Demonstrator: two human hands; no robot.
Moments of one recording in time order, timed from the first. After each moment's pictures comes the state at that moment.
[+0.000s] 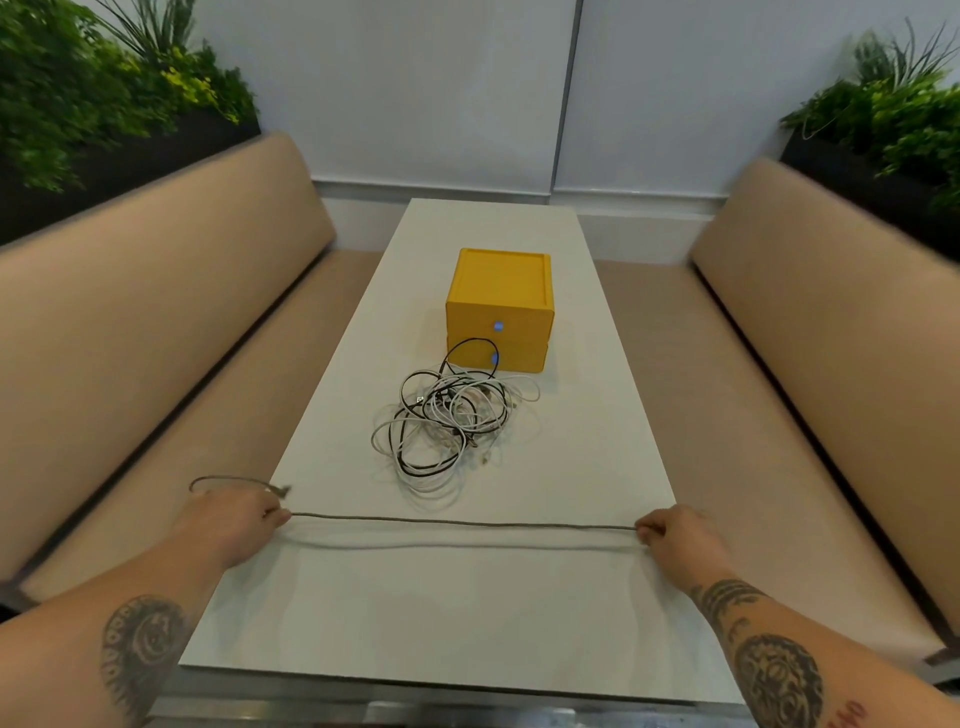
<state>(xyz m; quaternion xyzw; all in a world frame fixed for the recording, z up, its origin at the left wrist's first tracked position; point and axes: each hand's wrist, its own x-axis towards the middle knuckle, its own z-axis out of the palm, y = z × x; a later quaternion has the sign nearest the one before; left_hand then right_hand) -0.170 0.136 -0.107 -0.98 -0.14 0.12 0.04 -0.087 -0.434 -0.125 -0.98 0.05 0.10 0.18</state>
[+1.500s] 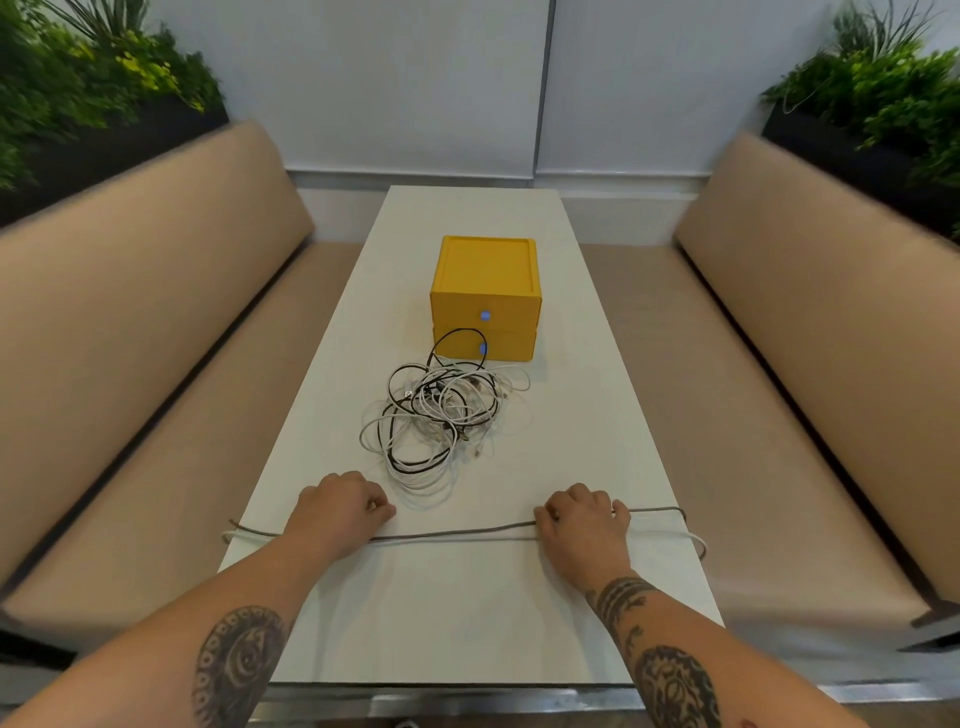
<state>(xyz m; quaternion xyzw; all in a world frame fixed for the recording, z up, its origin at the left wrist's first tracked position) -0.137 0.003 -0.107 -0.99 -0.06 0.08 -0.09 -0.124 -0.312 -0.113 -0.99 -0.03 0.08 0.12</state>
